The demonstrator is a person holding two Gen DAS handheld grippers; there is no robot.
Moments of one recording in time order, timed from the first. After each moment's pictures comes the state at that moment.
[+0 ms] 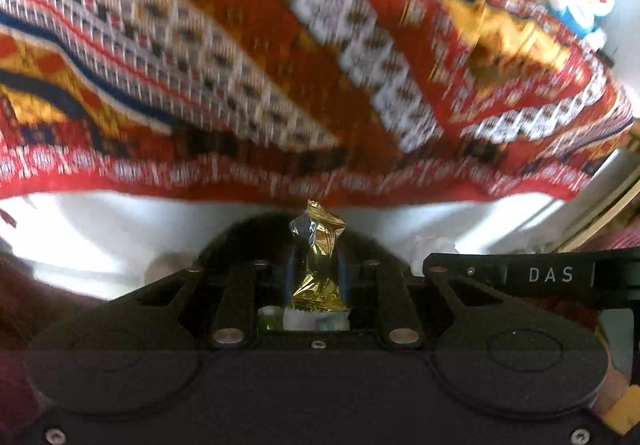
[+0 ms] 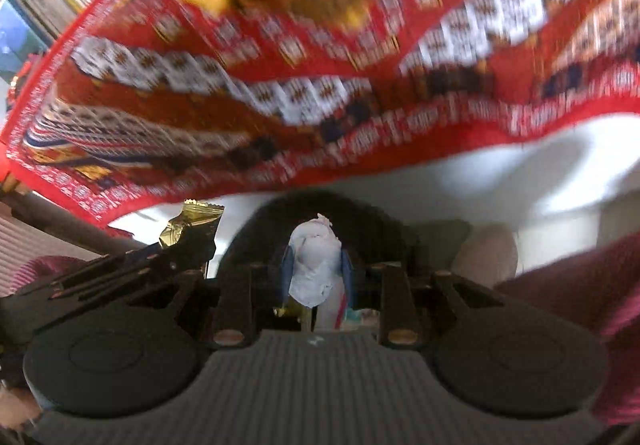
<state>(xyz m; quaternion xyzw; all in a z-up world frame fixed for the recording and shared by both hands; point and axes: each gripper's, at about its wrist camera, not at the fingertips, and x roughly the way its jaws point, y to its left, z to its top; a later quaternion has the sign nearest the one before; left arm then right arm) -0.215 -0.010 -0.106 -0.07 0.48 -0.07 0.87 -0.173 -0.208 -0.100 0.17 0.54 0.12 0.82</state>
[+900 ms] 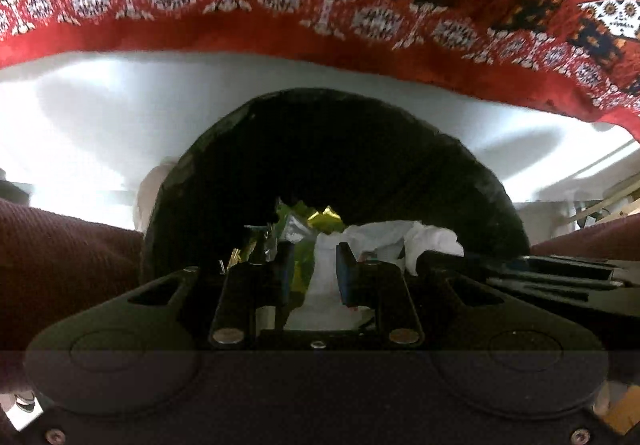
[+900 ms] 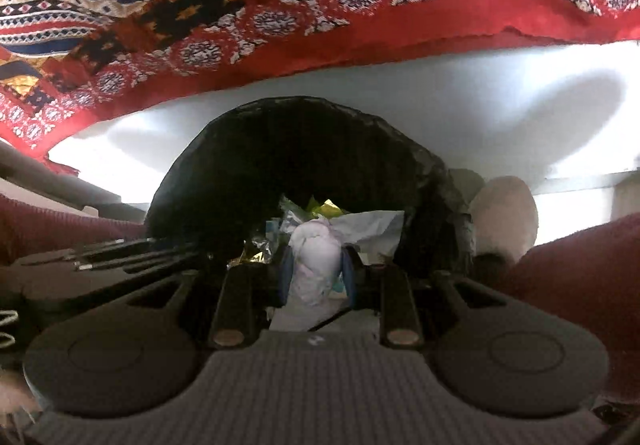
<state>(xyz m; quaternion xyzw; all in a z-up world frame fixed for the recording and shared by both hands) -0.197 -0.011 -0.231 -0.07 0.57 -0.03 0.82 -0.177 -0.168 -0.209 0.13 0.59 0.13 0.79</state>
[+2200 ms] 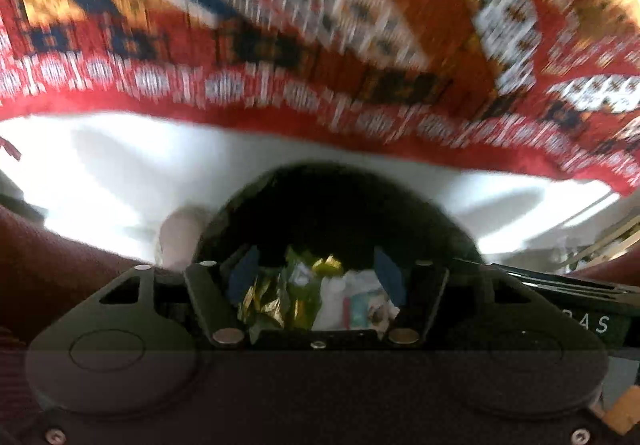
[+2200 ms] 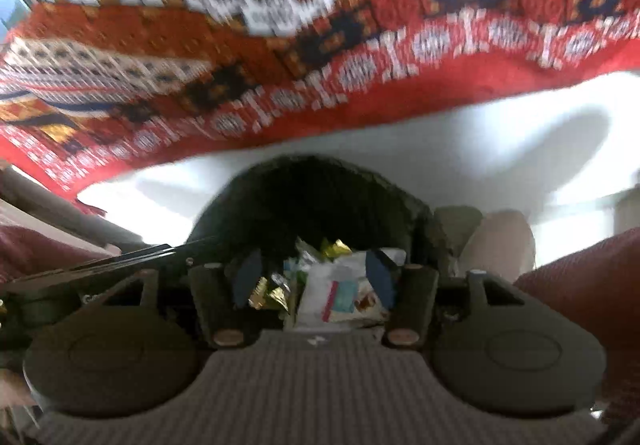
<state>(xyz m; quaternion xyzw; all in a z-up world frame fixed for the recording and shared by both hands) -0.209 0.005 -0.163 -0.09 0.50 -0.02 0.86 -0.184 -0.194 -0.155 0.16 0.53 0.13 0.82</state>
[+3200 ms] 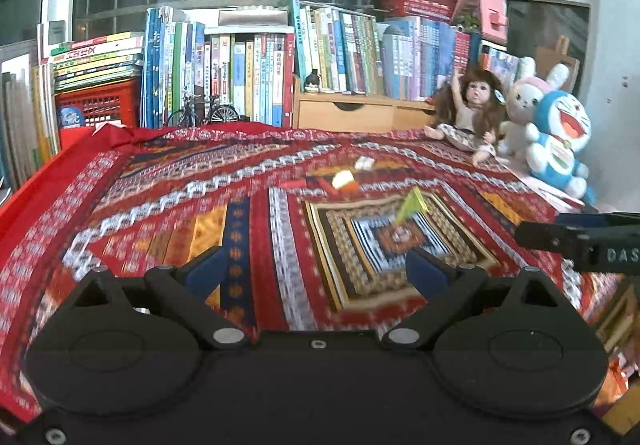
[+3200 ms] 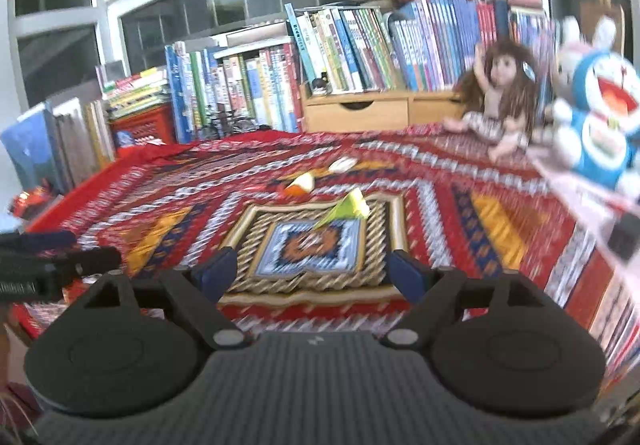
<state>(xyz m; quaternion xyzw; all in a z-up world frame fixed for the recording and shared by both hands) -0.095 -0.016 0.103 -0.01 0.26 -0.08 0.96 -0.077 -0.266 0.104 0.04 0.26 0.10 0.96</state>
